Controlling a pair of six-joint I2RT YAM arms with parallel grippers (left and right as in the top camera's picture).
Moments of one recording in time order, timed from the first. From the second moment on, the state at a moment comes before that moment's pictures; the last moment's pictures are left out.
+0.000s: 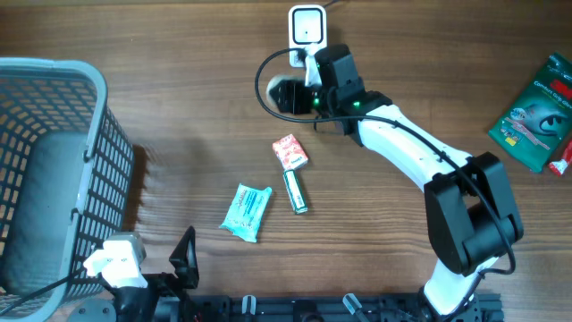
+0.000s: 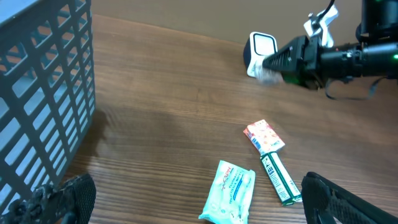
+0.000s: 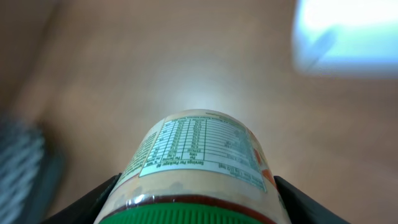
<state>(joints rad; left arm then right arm) 0.01 0.05 0.77 -1.12 0.11 -0.21 0.47 1.91 1.30 -0.04 -0.20 0.42</state>
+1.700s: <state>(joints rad) 0.01 0.05 0.77 -1.12 0.11 -0.21 -0.42 2.13 1.65 -0.62 -0.07 0.45</state>
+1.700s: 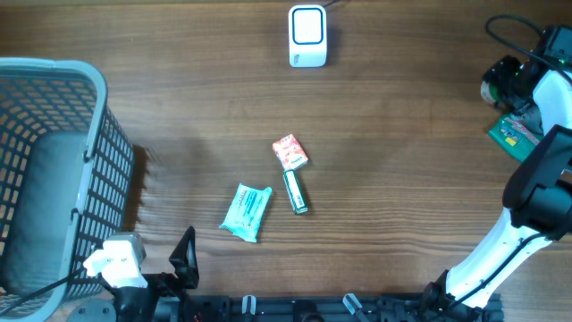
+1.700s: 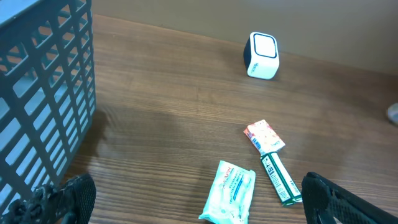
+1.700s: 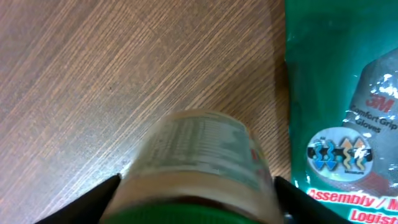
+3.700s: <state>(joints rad) 0.01 0.05 0.77 -1.12 0.11 -0.21 0.53 1.85 1.03 -0.33 -0.39 1.17</state>
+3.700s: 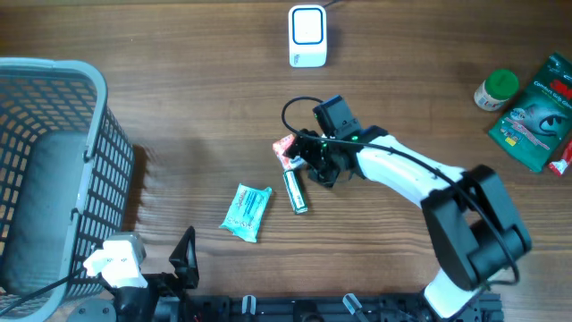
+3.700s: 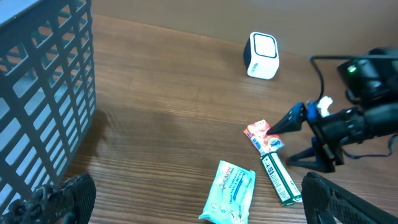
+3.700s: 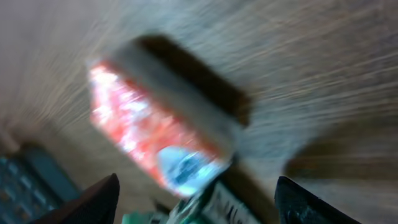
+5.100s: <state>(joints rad) 0.01 0.05 0.77 -1.12 0.11 -0.21 0.33 1.82 1.03 -0.63 -0.43 0.90</state>
